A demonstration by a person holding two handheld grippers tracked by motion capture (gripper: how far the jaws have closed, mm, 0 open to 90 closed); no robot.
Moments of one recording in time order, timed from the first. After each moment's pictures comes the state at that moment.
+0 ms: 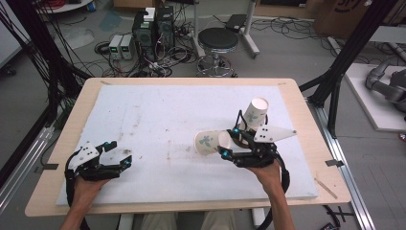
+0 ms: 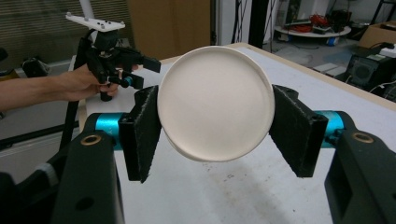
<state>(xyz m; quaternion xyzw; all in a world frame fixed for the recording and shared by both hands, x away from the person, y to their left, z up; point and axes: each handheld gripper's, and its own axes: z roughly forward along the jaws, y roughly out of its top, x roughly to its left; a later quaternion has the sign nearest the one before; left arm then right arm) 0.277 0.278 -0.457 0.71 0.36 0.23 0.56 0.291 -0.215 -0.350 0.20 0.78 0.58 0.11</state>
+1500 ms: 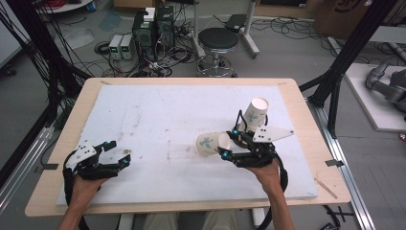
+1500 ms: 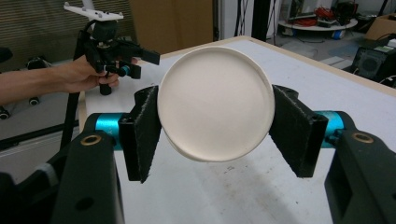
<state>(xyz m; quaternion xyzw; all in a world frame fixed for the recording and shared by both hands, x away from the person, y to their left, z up) 0.280 0.282 -0.456 0.70 0.36 0.21 0.57 0.299 -0.217 -0.363 0.20 0.78 0.58 0.10</state>
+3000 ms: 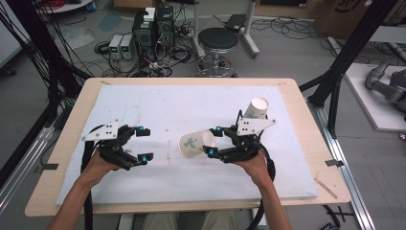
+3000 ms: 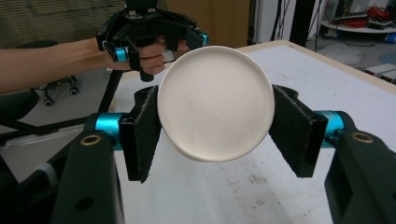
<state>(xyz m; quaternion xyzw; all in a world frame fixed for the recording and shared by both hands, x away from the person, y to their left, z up) 0.320 0.216 -0.389 0.75 0.13 0.05 0.64 0.317 -0.181 -0.354 0.14 0.80 0.58 0.05</state>
